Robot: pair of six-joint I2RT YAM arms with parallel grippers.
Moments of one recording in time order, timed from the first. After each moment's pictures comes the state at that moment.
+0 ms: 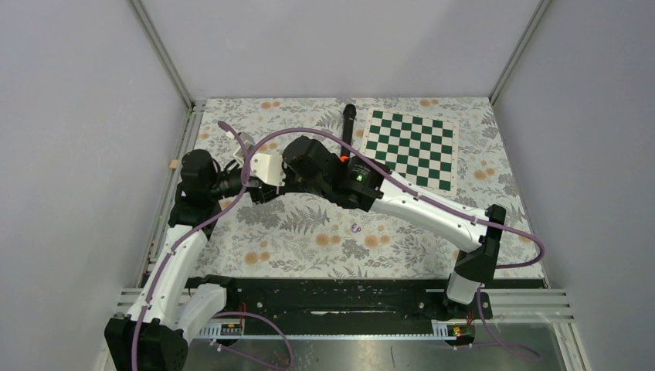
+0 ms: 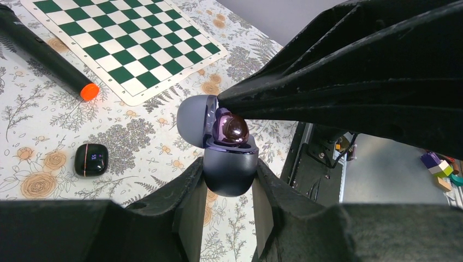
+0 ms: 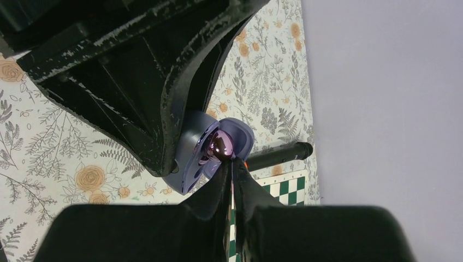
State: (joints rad) left arm -0.13 0.89 0.77 -0.06 1.06 -0.24; right arm 1.18 1.74 1.89 -0.75 0.28 -0.64
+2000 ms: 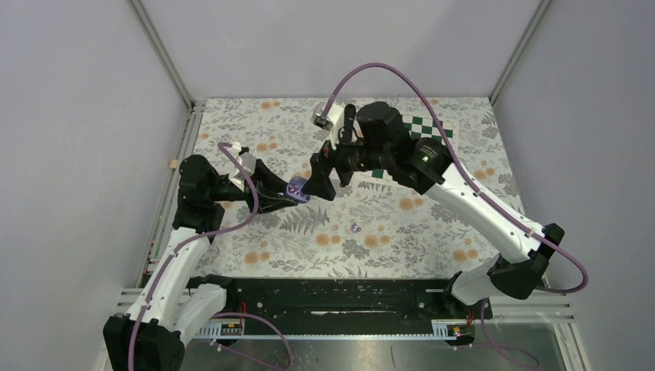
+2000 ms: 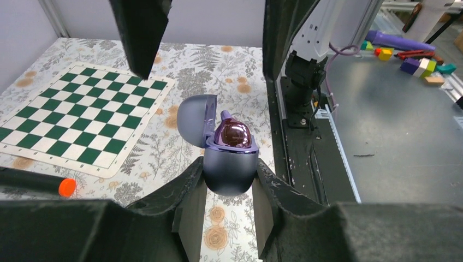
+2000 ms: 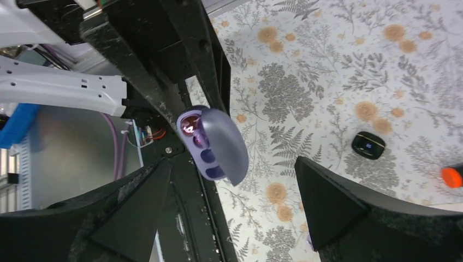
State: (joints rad) left arm -0.17 0.89 0.71 0.31 1.40 -0.18; right arm 0.88 1.45 1.69 -0.67 -0.42 0.05
